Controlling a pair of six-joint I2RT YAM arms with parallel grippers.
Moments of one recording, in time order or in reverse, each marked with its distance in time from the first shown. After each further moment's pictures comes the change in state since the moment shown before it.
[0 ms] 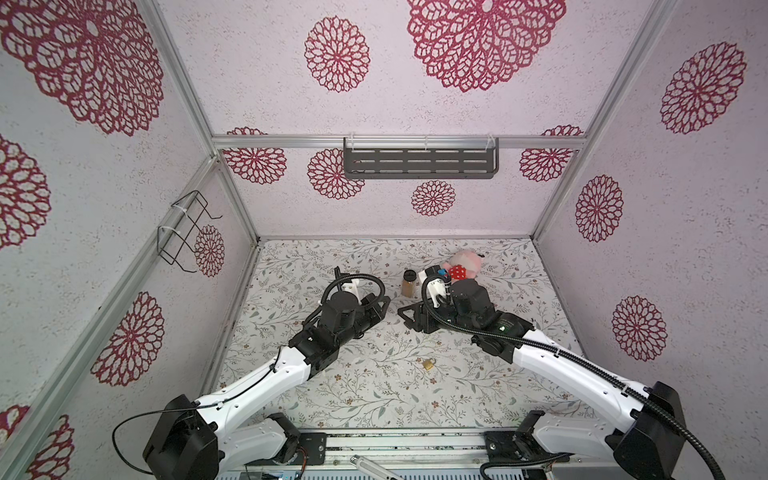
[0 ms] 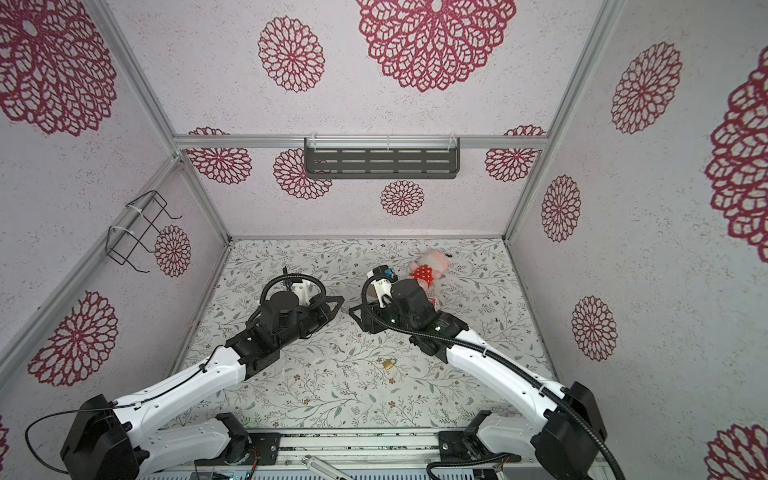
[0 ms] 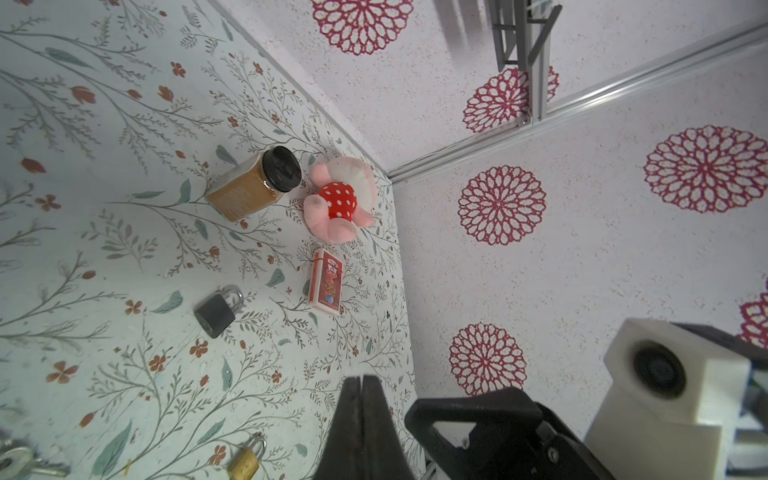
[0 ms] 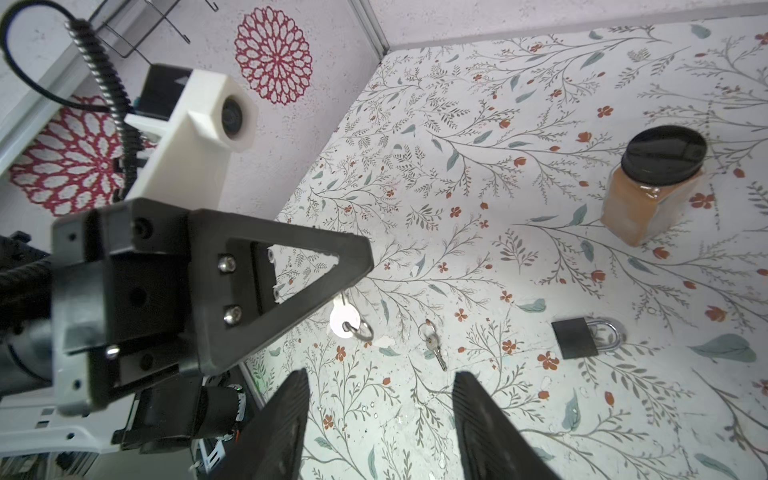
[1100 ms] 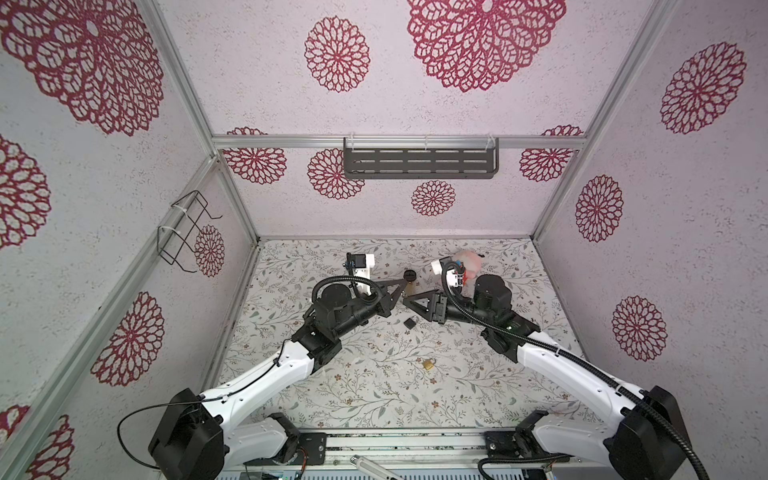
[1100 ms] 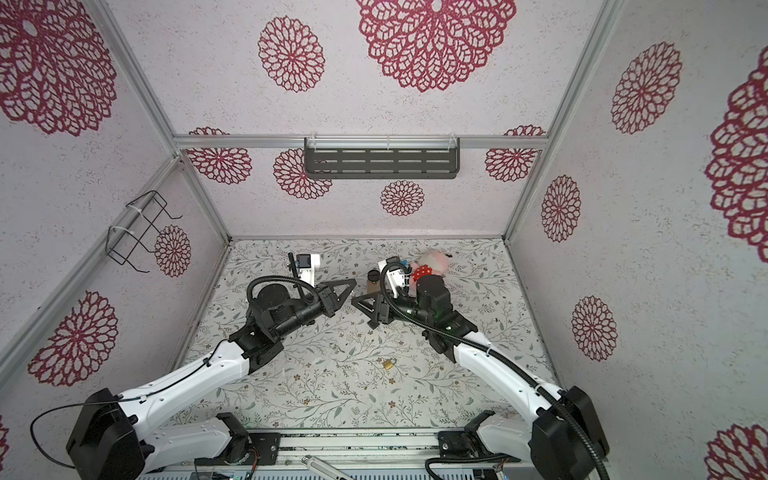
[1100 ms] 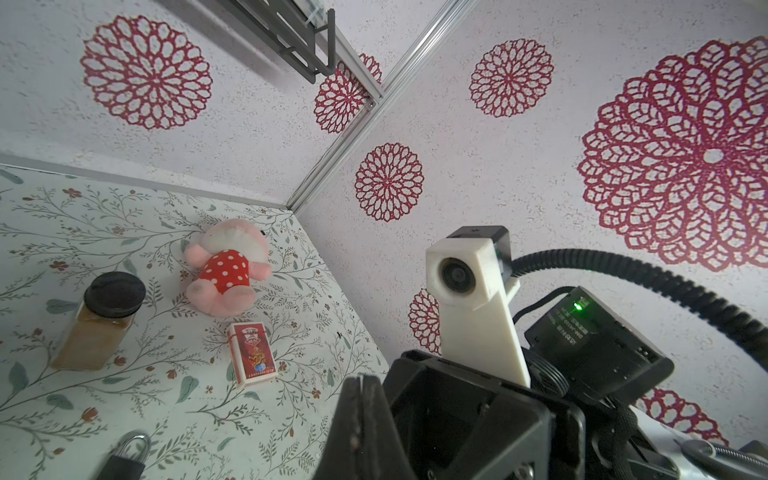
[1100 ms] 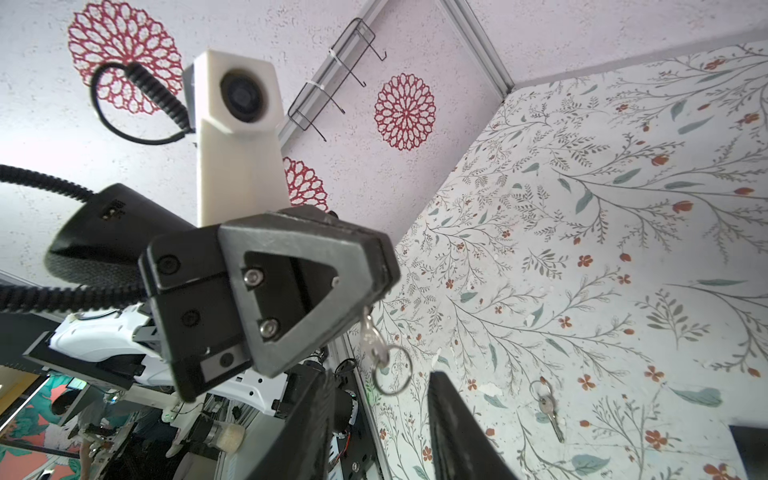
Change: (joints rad) left arm 0.009 0.042 0.045 0.304 0.206 0.308; right arm -0.152 -0.020 -0.138 0.447 -0.409 0.221
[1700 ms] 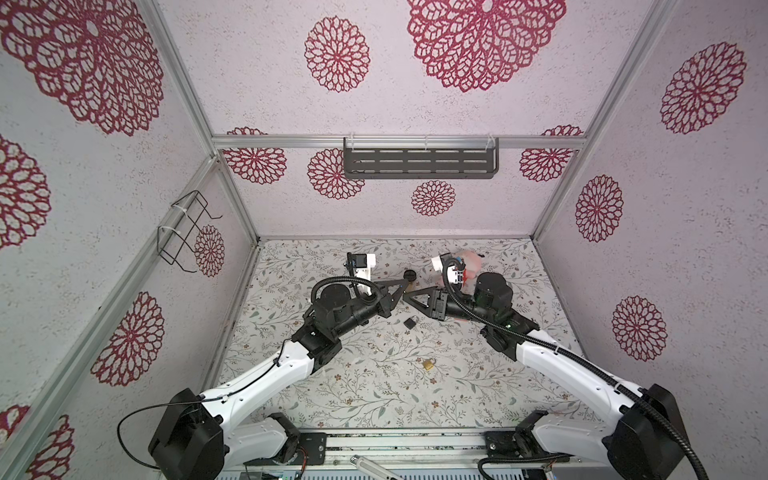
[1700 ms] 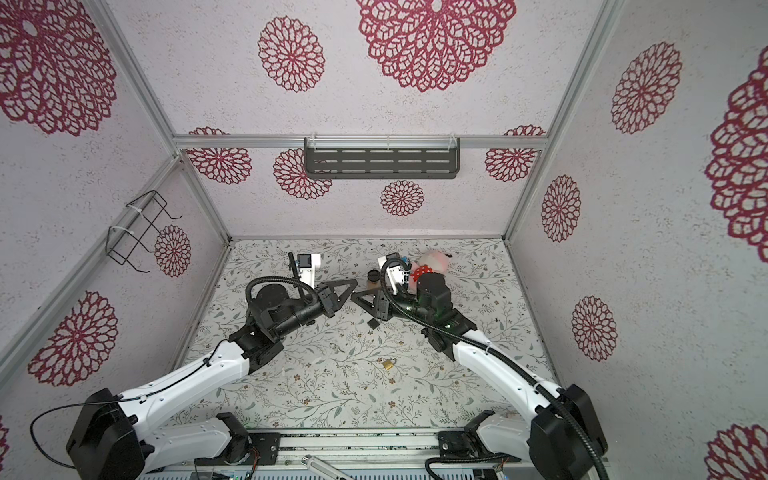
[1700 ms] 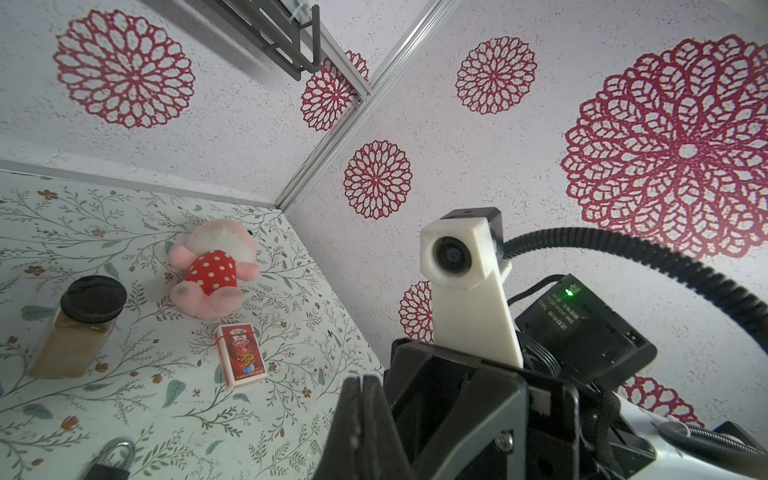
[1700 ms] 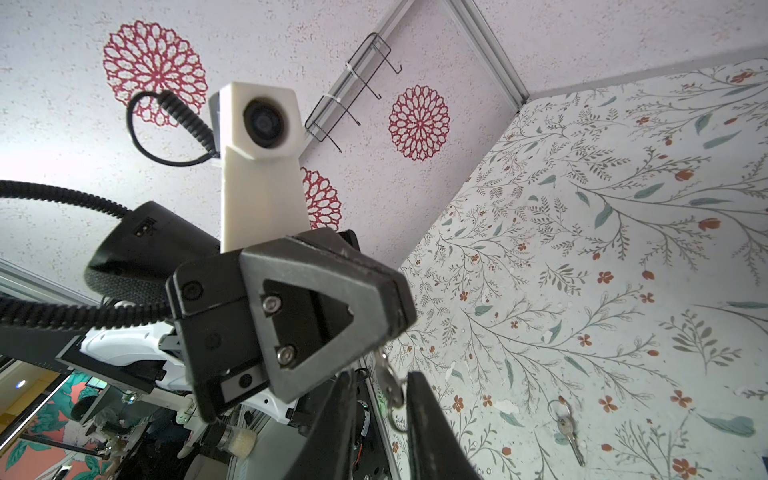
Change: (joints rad) left arm 0.000 0.000 0.001 0.015 0.030 -0.004; right arm -0.001 0.016 0.017 0.055 -0.017 0.042
